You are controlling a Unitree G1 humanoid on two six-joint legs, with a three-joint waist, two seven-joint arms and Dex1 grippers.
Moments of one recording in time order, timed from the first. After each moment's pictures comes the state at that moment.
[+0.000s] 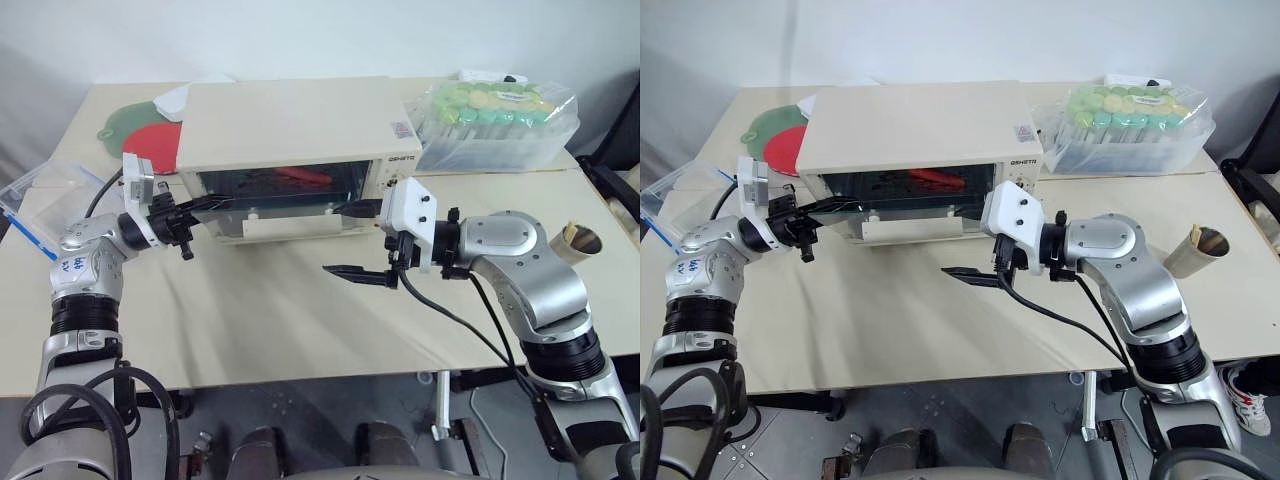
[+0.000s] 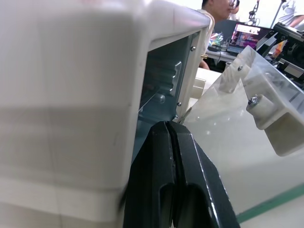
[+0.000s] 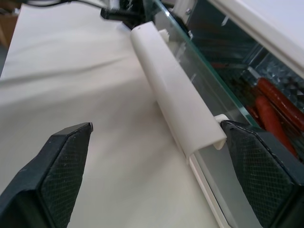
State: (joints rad) left arm -0.80 0.63 0.20 0.65 -0.45 0.18 -1.30; right arm -0.68 -0.60 0.18 -0.36 0.30 0.55 1.01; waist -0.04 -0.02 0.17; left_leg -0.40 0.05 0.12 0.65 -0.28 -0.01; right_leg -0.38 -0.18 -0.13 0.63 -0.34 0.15
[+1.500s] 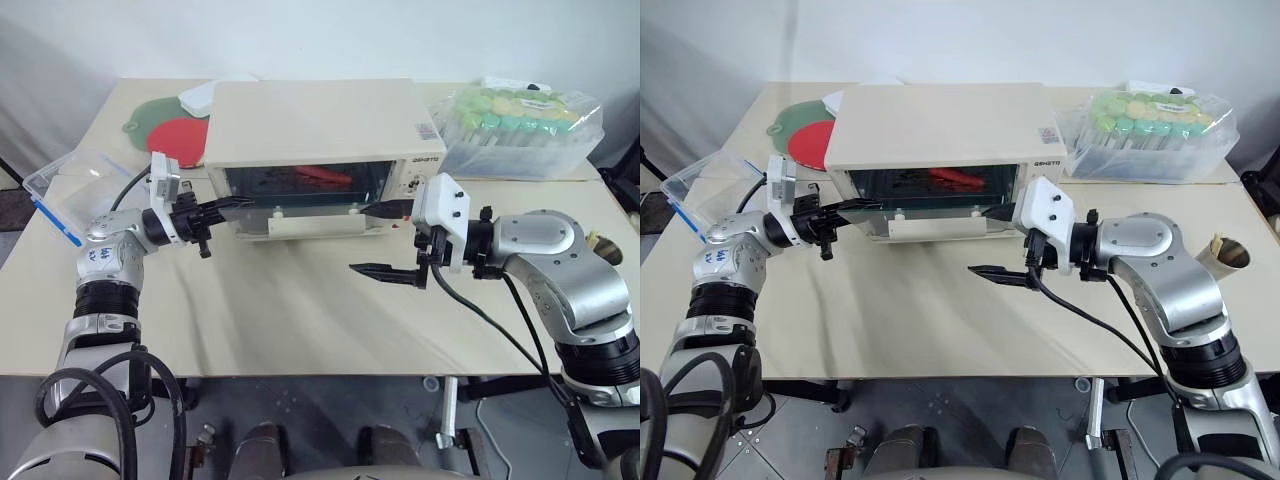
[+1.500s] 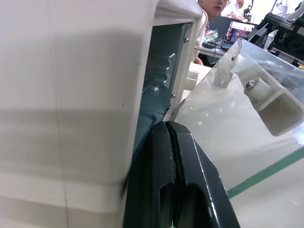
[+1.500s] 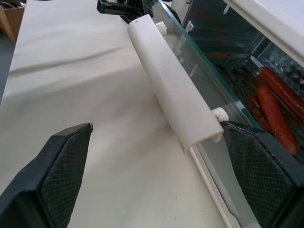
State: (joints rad) left arm -0.88 0.58 0.18 0.78 -0.40 0.13 -1.34; right arm -0.65 -0.70 0.11 -0.32 0.40 0.57 1.00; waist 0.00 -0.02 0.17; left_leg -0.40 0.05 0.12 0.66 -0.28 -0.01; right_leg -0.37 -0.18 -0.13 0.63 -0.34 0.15
